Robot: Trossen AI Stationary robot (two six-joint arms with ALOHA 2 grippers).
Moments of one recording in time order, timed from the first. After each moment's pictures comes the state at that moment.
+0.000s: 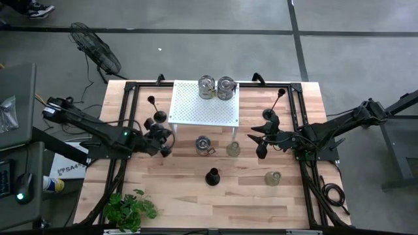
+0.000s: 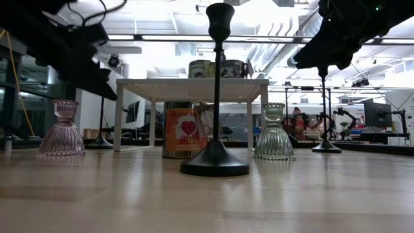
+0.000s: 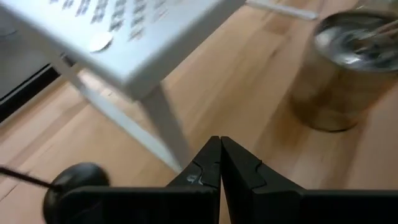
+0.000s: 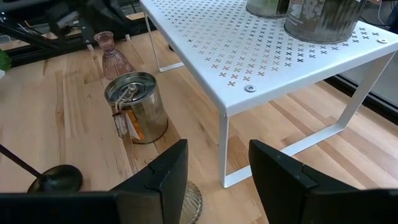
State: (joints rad) left arm -0.30 0.97 0.46 -0.33 -0.77 -0.58; right arm 0.30 0.90 0.51 -0.15 0.66 0.47
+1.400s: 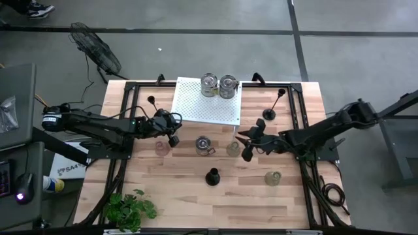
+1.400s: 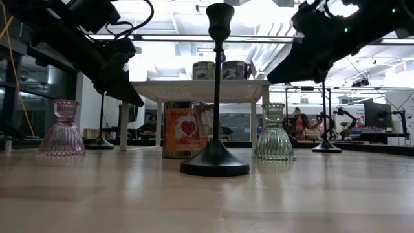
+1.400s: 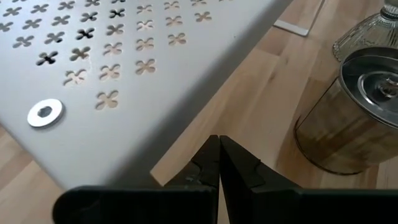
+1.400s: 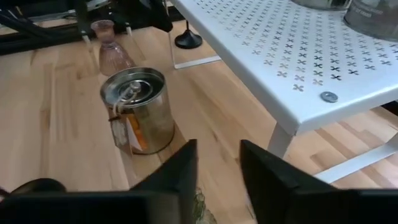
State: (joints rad) left arm 0.05 1.07 0.45 0.01 -0.40 -0.26; right arm 0.25 1.23 0.50 0.22 0.62 0.37
